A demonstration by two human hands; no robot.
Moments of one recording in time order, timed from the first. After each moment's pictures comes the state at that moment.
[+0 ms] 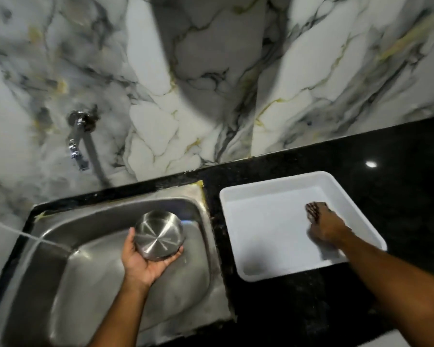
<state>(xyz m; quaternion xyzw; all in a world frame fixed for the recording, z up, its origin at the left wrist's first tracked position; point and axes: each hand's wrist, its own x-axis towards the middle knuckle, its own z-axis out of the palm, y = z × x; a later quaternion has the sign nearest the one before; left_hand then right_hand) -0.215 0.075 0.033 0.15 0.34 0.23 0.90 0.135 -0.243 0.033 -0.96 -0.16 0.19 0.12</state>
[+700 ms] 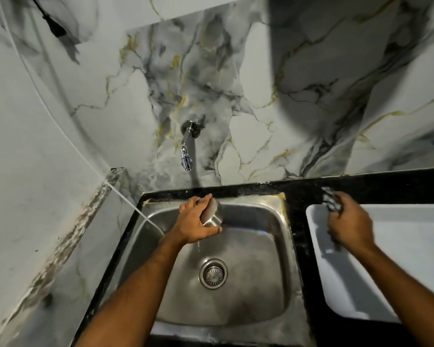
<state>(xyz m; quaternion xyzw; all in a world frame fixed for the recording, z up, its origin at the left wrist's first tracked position) -0.269 0.189 0.109 0.89 0.38 0.07 0.24 0.014 -0.069 0.110 -0.87 -0.23 0.09 0.42</state>
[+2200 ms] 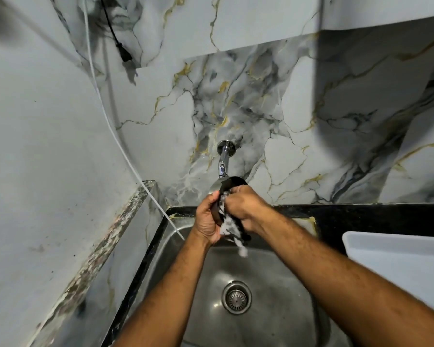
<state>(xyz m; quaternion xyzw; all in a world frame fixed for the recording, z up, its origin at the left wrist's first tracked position) -0.283 0.194 0.181 0.41 0.16 0.31 0.84 -0.208 0.131 0.244 -0.67 -0.30 0.43 0.53</state>
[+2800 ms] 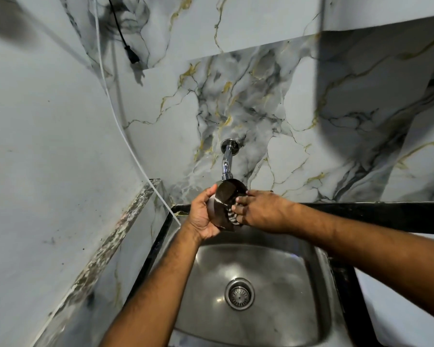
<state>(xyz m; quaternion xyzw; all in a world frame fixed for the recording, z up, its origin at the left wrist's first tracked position) -0.310 0.205 0.188 0.40 0.20 0.21 0.87 -0.153 0.104 0.230 -0.51 -0.82 -0.15 -0.22</state>
